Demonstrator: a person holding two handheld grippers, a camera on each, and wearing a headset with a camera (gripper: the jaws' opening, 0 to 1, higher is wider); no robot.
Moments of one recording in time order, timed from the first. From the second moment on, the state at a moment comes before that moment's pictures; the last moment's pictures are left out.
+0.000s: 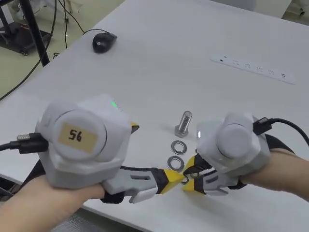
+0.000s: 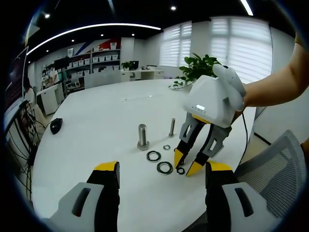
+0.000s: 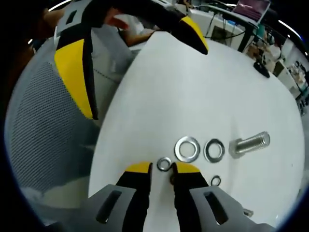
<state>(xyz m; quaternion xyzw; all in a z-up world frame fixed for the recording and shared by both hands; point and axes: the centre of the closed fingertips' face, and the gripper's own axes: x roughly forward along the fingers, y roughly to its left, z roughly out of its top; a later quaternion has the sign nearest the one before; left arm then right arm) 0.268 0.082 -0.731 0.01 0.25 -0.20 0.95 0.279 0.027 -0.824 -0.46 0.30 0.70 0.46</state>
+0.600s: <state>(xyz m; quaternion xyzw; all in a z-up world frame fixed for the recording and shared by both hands) 0.263 0.078 -0.733 0.01 0.26 -0.21 0.94 0.283 0.028 -0.824 -0.47 0.29 0.69 0.46</state>
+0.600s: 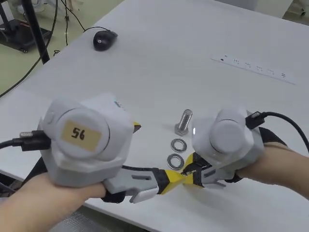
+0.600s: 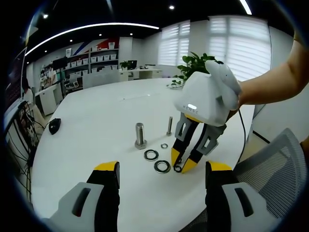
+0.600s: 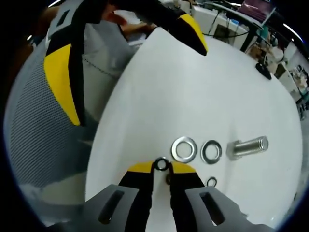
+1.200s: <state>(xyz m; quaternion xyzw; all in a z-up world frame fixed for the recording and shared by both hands) 0.266 0.077 -0.736 0.04 0.28 -0.22 0.93 0.320 0.004 -0.780 -0.43 0.29 0.67 0.53</state>
